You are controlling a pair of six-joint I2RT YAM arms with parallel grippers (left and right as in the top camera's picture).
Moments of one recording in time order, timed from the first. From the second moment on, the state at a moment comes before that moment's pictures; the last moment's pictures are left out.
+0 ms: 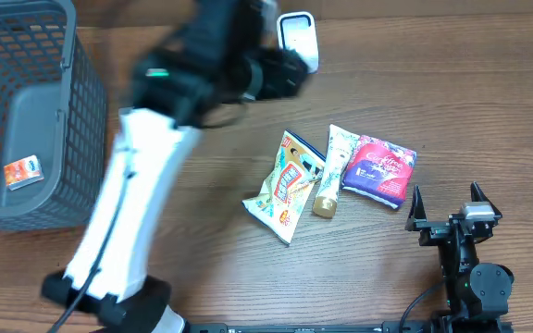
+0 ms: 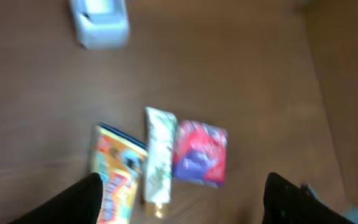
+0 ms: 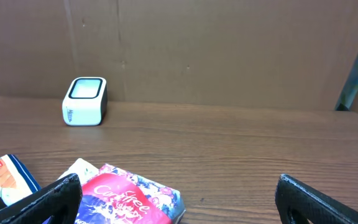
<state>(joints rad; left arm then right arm) -0.42 1.75 2.11 -1.20 0.27 -0.47 0.03 0.01 0.02 -0.03 0.00 -0.03</state>
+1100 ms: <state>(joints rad) 0.64 2.16 2.27 -1.37 -0.15 -0.87 0.03 0.01 0.02 -0.04 0.00 -0.03</state>
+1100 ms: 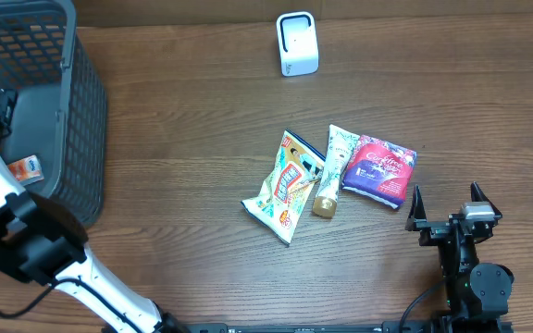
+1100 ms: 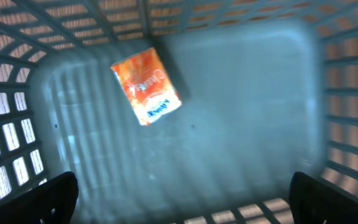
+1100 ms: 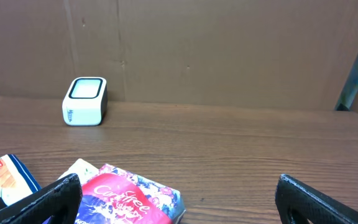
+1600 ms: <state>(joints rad) 0.64 2.33 2.26 -1.38 -0.27 -0.95 0.03 0.01 0.02 -0.03 0.00 -0.03</state>
